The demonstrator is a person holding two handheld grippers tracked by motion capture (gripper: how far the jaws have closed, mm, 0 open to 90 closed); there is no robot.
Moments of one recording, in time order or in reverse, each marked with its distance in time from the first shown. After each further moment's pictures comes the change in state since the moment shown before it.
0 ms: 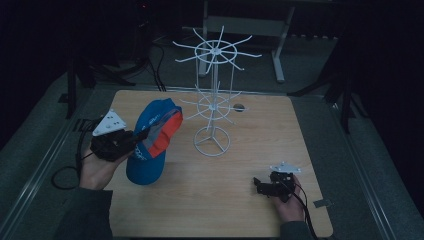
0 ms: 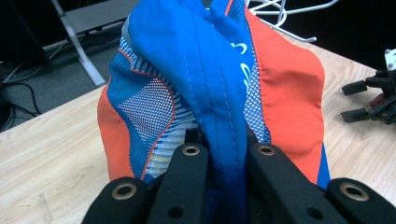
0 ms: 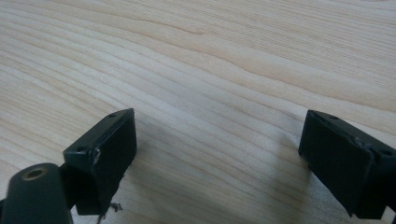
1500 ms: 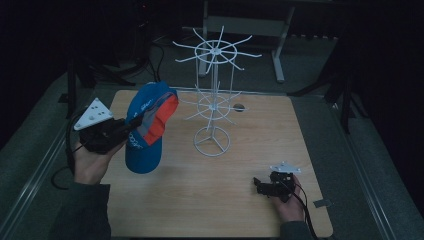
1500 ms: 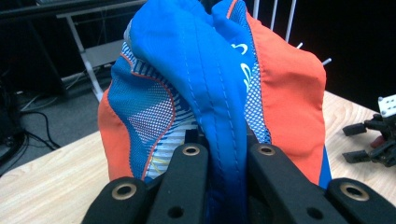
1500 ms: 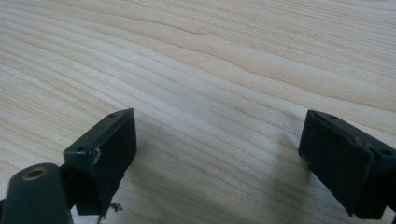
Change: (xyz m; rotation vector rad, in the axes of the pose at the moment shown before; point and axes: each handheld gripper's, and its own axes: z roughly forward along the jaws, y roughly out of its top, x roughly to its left) left arm 0.007 0.021 -0.022 -0.143 0.033 -0.012; right arm 0.000 0.000 0.000 0.000 0.000 0.001
